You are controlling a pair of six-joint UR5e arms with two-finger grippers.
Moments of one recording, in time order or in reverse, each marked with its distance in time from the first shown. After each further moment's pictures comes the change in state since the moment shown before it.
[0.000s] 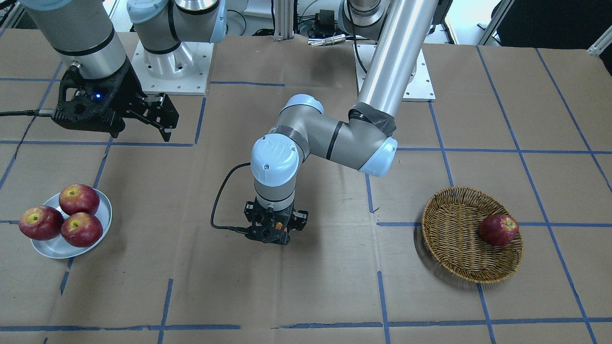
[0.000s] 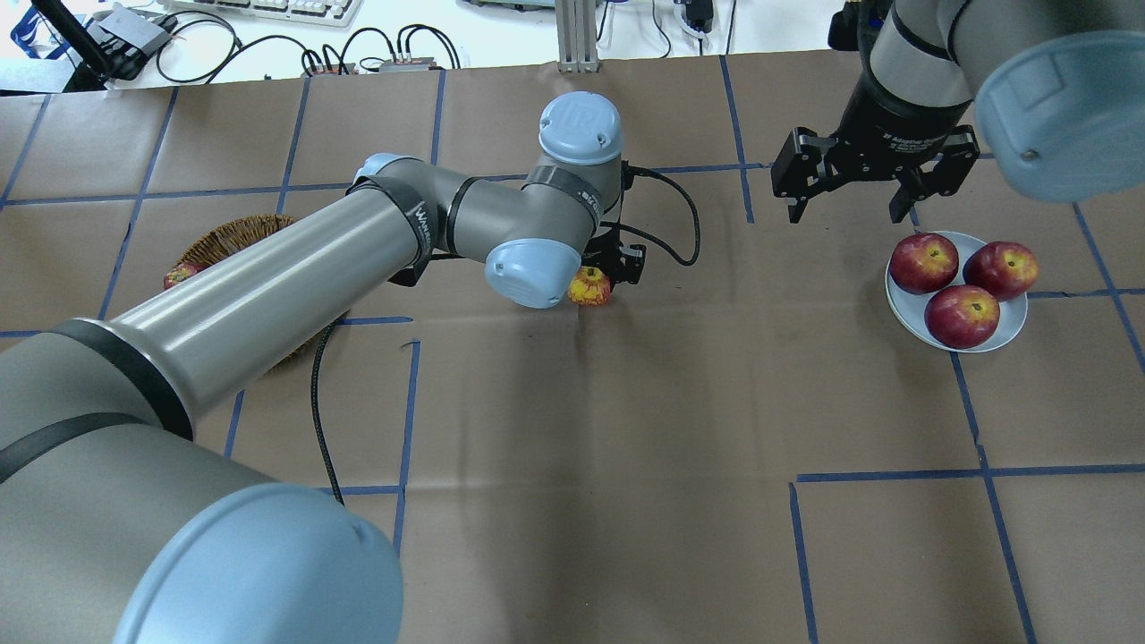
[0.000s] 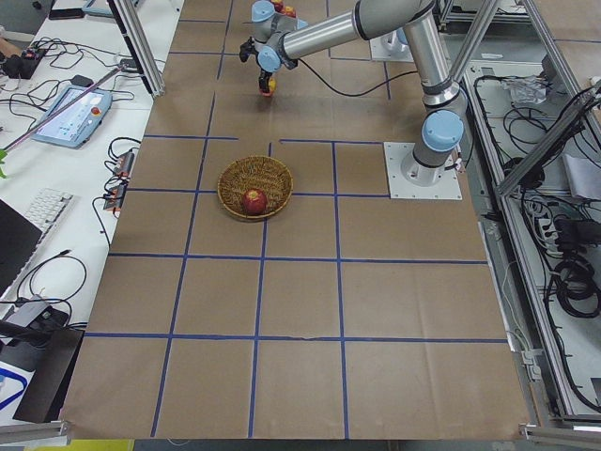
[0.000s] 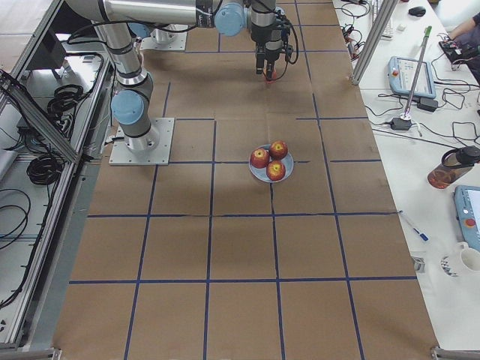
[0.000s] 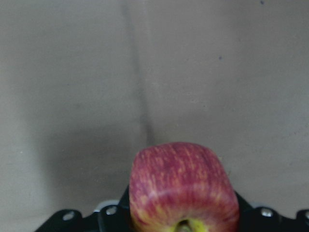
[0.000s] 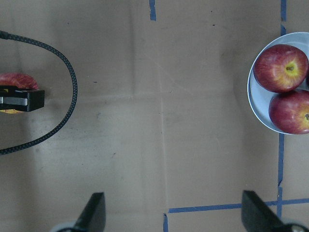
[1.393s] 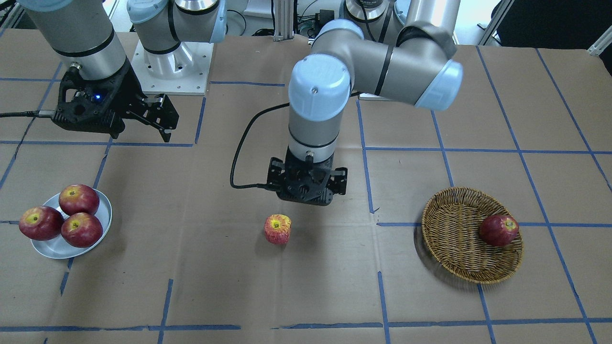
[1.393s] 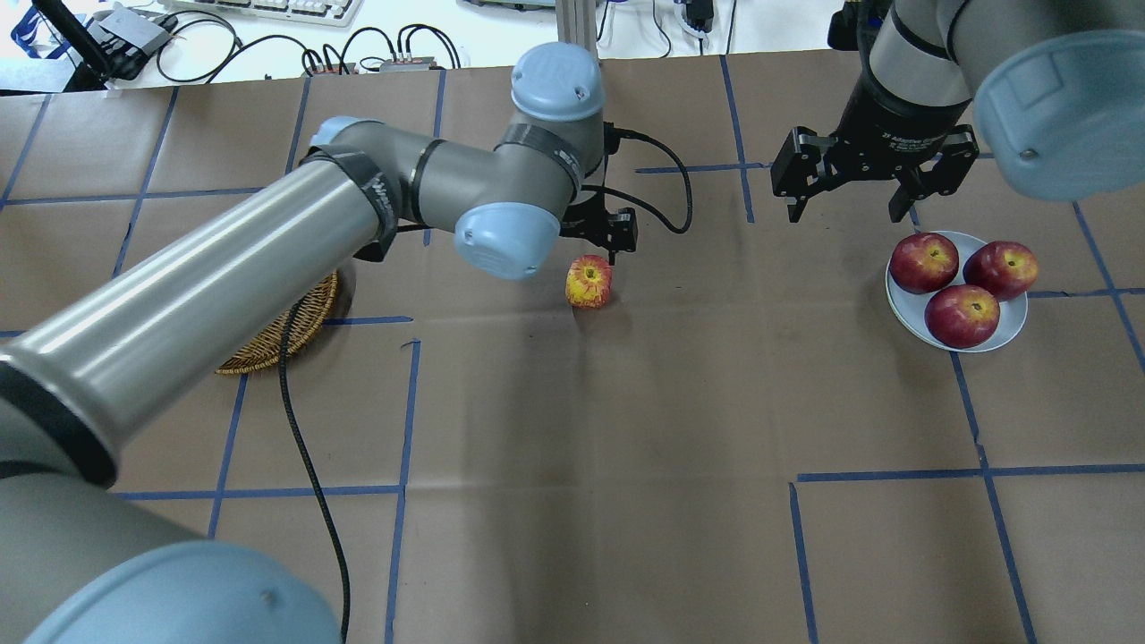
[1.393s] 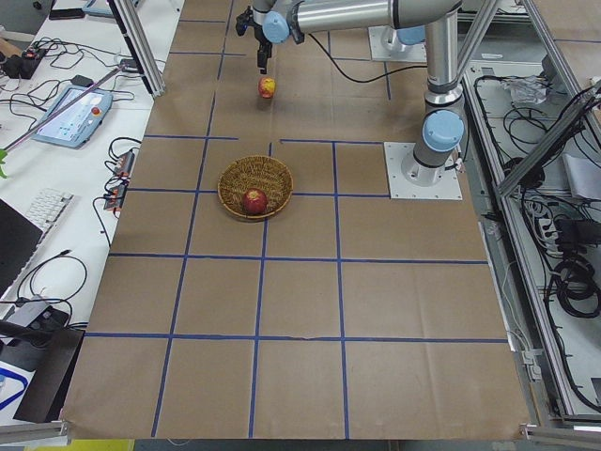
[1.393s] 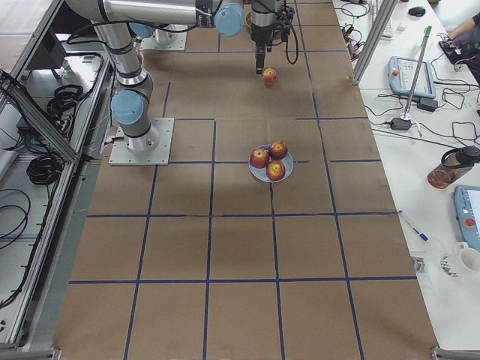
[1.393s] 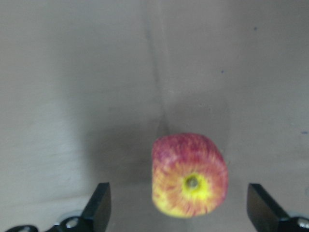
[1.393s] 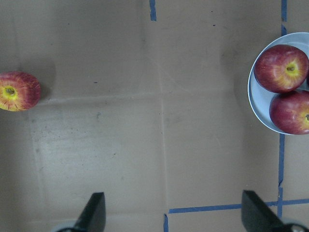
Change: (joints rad) left arm 0.093 0.317 0.026 -0.319 -0.005 0.065; right arm 0.000 0.001 0.000 -0.002 0.001 0.000
